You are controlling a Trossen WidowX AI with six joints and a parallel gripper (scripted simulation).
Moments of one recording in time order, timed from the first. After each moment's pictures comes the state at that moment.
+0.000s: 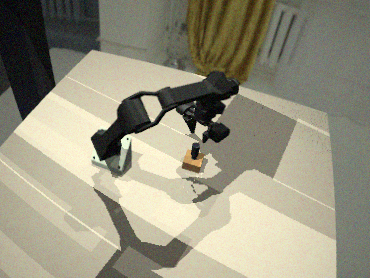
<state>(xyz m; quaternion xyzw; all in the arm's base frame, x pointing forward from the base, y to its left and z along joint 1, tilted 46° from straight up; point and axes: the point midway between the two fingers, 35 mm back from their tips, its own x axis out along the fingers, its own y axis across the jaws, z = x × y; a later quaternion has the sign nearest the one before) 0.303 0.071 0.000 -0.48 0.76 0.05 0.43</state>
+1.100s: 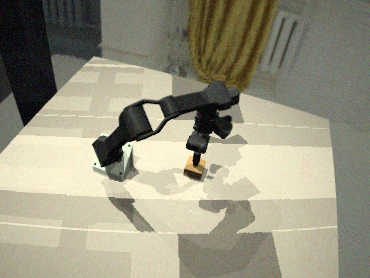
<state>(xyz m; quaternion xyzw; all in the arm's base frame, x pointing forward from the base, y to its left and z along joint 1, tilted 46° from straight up) 0.300 0.063 -0.009 -0.20 0.68 -0.34 0.62</state>
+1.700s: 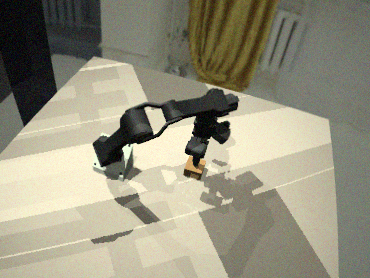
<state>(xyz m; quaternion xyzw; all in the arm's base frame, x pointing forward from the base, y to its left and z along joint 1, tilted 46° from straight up) 0.296 0.047 -0.026 -0.20 0.68 -0.34 0.62</state>
